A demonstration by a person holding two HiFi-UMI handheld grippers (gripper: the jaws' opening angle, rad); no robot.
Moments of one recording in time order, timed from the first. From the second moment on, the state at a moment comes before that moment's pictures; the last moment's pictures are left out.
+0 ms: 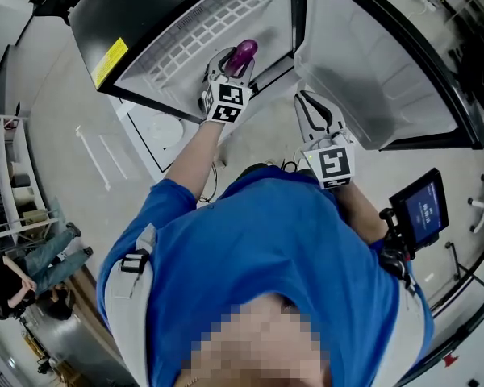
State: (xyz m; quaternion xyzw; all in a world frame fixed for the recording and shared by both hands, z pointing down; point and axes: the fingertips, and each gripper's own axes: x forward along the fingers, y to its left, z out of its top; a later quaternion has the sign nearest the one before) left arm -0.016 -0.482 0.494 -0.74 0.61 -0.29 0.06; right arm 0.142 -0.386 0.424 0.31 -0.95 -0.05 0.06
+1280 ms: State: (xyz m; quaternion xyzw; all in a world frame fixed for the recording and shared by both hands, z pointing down) left arm -0.123 -0.582 0.593 -0.59 0.60 -0.53 0.03; right arm 0.172 -0.408 0.424 0.33 -0.94 -0.06 0.06
